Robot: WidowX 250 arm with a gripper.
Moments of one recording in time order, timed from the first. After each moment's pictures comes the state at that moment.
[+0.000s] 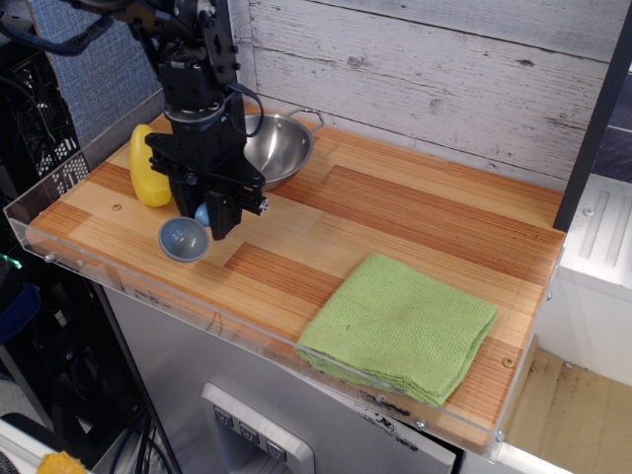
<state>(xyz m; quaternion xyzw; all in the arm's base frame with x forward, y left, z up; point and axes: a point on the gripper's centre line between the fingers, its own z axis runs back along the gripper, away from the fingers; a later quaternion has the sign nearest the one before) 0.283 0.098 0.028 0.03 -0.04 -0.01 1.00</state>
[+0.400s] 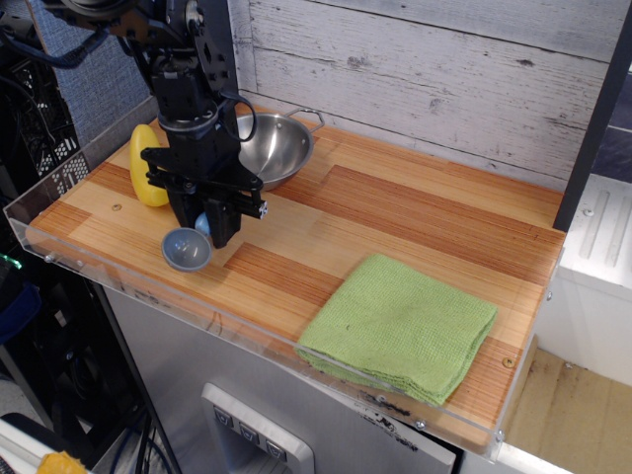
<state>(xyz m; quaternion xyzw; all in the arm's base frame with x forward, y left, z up) 0.282 0.096 0.018 0.00 -0.03 0.02 1.00</state>
